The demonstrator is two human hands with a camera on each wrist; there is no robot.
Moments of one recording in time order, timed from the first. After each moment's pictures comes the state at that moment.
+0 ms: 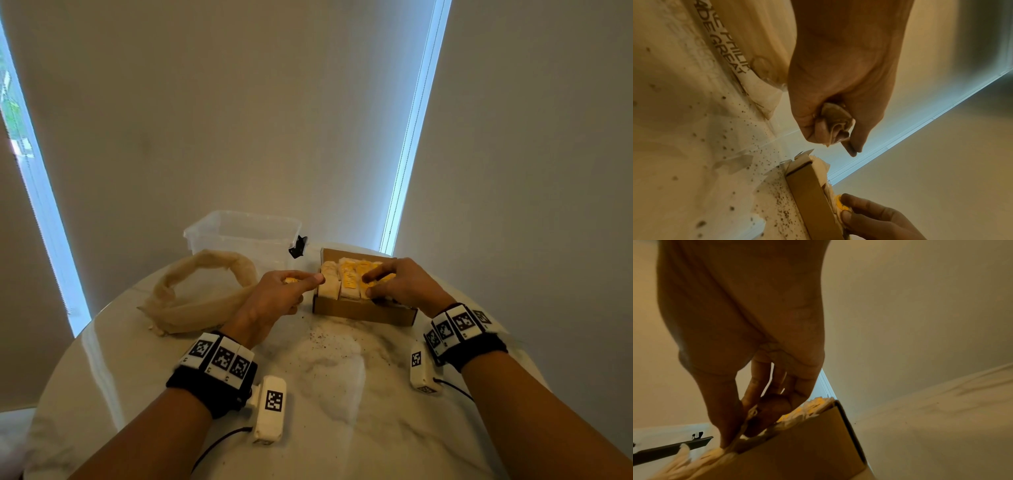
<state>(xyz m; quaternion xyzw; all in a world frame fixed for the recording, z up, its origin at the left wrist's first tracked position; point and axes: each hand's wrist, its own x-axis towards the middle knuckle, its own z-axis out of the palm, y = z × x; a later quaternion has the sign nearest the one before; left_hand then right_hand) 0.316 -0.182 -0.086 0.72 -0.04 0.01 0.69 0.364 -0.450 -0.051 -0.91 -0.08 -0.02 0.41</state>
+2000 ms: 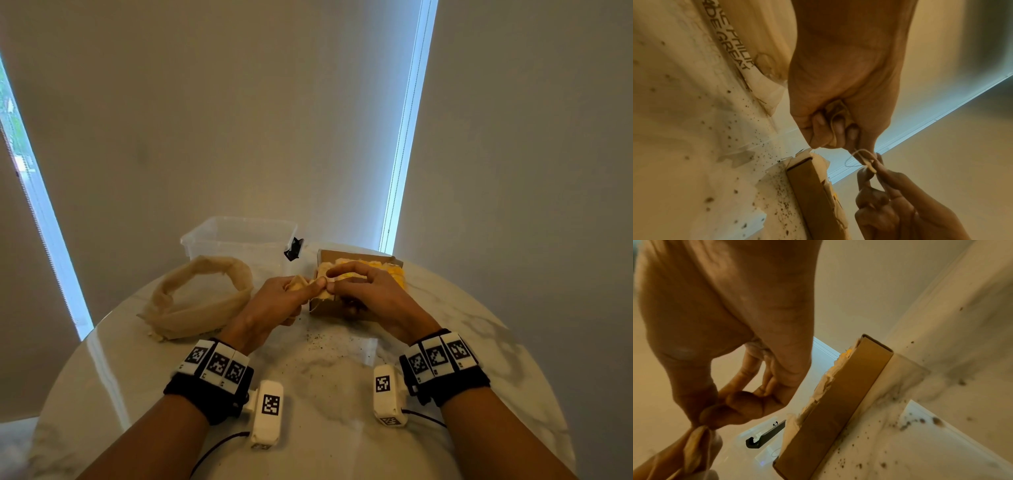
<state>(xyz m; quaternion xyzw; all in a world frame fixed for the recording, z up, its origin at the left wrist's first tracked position) 0.310 -0.188 -0.084 0.76 -0.10 -0.04 0.64 0.316 -0.403 -0.062 -0.76 -0.15 0.02 0.64</state>
